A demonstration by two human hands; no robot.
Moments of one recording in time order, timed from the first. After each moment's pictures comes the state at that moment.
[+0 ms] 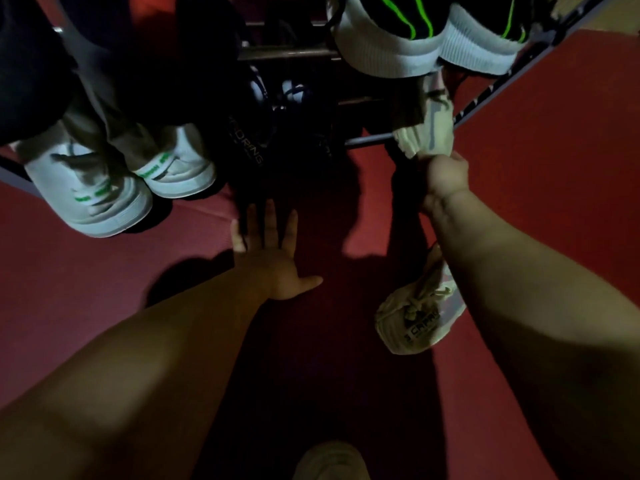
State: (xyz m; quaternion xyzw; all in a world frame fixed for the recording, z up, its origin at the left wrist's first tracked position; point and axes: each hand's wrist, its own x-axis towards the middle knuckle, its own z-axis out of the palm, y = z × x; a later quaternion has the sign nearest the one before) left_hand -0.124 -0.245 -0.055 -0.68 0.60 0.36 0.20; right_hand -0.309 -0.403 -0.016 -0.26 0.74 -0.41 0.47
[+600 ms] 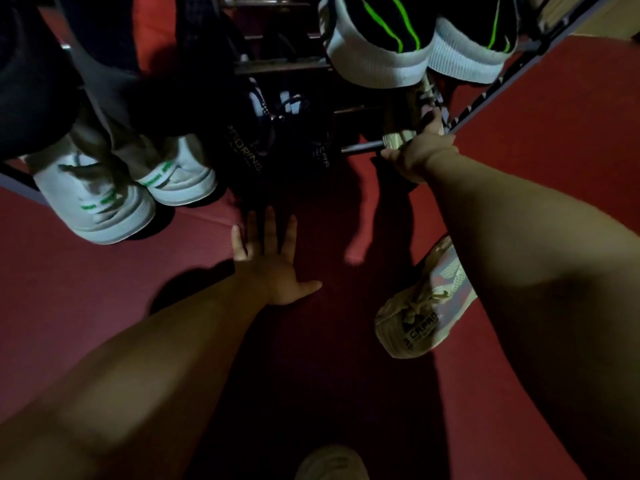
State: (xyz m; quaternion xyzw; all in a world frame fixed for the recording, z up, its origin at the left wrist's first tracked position) left_hand -0.123 -0.244 -0.054 -0.68 0.61 0.35 0.20; right_hand -0.288 -0.440 0.001 -0.55 0.80 0.01 0.25
